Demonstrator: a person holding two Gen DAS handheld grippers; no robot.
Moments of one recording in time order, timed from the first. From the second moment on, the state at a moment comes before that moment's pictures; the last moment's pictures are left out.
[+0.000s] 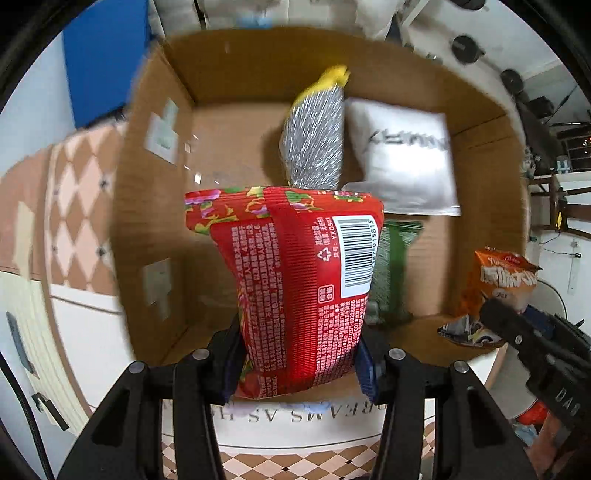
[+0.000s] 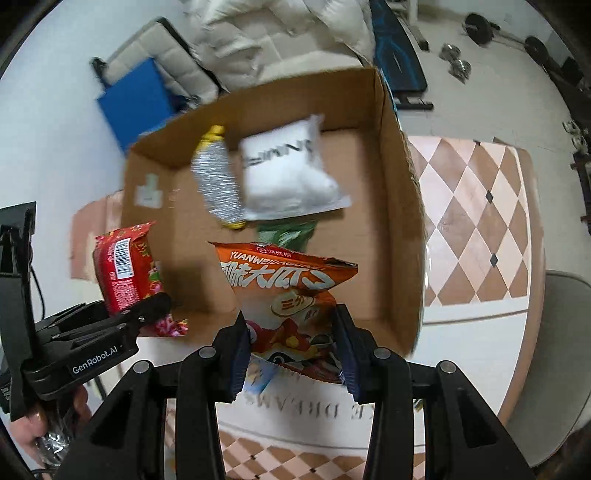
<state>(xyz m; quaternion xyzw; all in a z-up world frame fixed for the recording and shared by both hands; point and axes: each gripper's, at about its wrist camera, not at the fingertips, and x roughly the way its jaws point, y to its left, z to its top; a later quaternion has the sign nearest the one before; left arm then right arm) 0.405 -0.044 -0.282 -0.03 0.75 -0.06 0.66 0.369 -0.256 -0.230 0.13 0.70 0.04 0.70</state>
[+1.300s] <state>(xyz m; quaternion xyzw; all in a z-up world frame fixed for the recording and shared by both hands) 0.325 -0.051 -0.175 0.01 0.65 -0.02 0.76 0.350 -0.230 -0.203 0.03 0.68 0.03 0.73</state>
